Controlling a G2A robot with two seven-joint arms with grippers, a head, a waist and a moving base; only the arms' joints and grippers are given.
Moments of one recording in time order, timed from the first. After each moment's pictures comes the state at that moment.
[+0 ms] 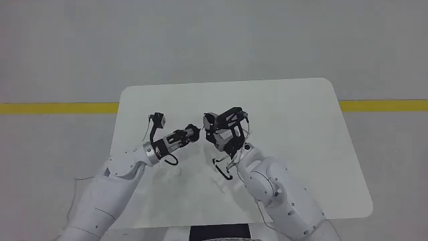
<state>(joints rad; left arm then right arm) 1.43 -1.13 -1.20 -1.39 -0.35 -0.34 -0.75 -1.50 -1.33 0.96 -1.84 -1.07 -0.03 0.23</state>
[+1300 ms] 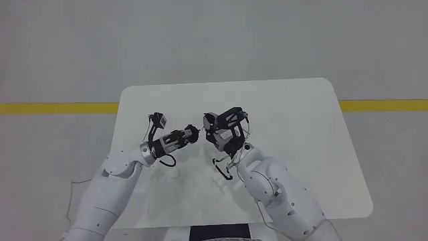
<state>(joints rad) 1.44 -1.19 -1.31 -1.36 -0.42 -0.34 -0.95 -1.50 -1.33 0.96 -1.84 -1.07 -0.03 0.23</state>
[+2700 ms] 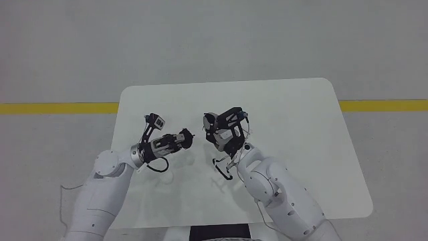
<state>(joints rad) 1.46 -1.23 -1.45 -1.35 -0.53 -0.34 -1.26 -1.50 -1.33 0.96 -1.84 -1.07 -0.03 0.23</state>
